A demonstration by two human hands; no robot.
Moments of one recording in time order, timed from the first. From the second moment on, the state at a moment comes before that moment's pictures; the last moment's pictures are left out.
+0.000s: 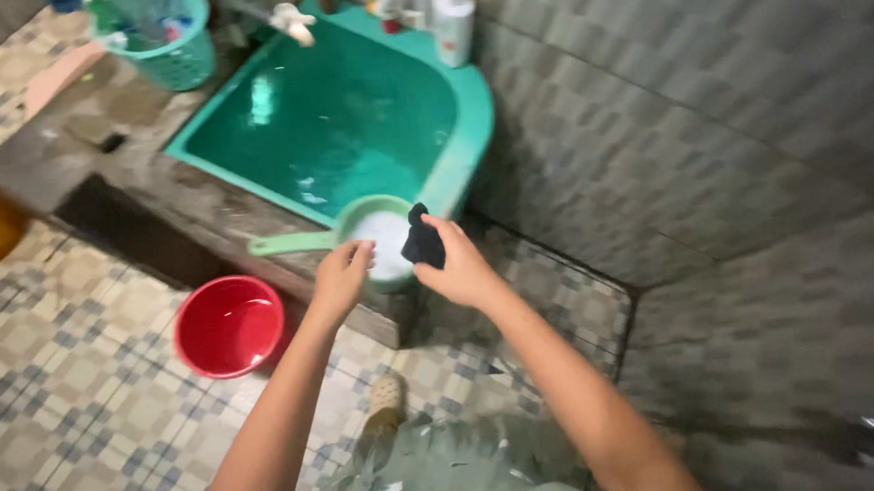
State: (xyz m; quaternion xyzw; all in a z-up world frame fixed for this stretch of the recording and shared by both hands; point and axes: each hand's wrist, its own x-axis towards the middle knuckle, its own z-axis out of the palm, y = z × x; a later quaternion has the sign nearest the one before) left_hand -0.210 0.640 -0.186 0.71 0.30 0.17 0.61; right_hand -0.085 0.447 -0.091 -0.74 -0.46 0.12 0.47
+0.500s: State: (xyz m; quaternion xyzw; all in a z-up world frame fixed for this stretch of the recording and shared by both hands) left_hand -0.096 0.660 -0.341 0.64 0.43 -0.08 0.63; right_hand -0.070 0.584 -0.187 -0.82 -0.46 0.33 0.01
